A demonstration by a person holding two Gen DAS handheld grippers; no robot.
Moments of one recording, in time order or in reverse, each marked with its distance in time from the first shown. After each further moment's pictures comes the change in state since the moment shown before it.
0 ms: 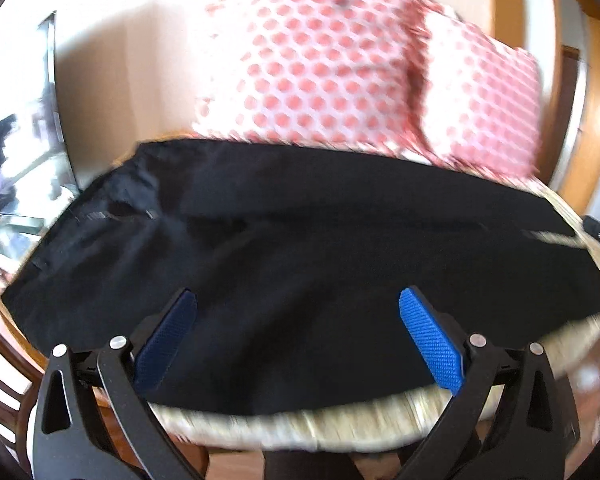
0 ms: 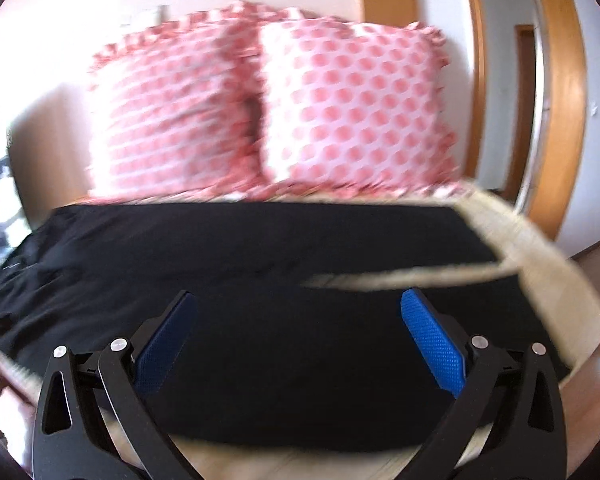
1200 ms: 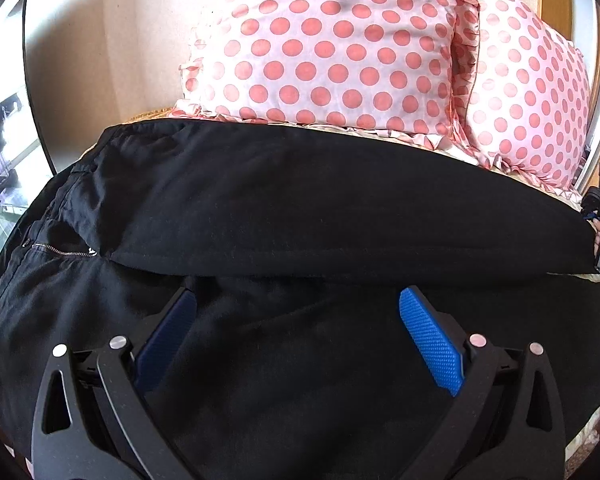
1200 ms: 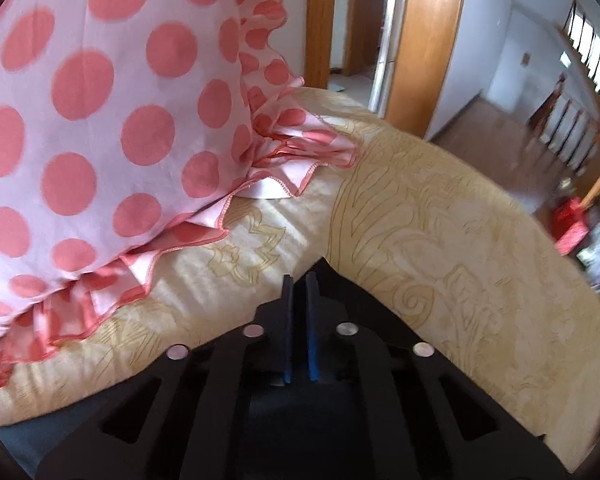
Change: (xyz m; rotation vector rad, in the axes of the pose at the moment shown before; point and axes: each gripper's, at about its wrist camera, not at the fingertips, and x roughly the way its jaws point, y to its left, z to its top) left arm 0.117 -0.001 0.044 -0.022 0.141 0.007; right arm 0.276 -0.182 0.070 0.490 0.345 -0.416
